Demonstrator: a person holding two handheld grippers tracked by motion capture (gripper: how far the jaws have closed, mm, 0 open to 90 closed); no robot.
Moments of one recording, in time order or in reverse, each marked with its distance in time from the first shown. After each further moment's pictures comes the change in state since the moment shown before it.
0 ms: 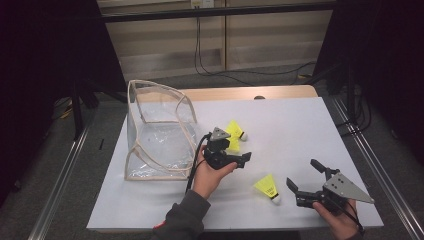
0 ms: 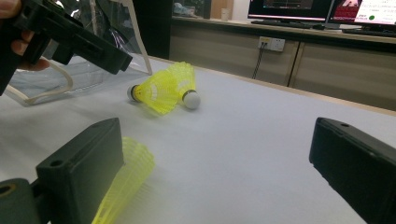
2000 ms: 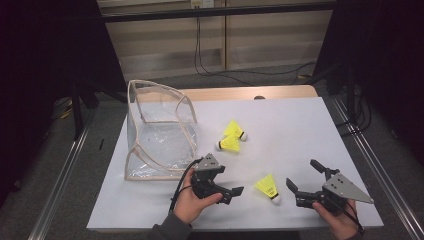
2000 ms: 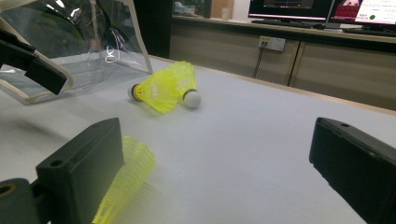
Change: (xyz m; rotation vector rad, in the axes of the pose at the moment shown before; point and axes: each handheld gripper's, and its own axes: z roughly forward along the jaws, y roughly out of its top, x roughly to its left) left arm -0.014 -0.052 -0.049 0.048 -0.194 0.111; right arm 0.001 0.000 0.000 0.001 0.003 -0.001
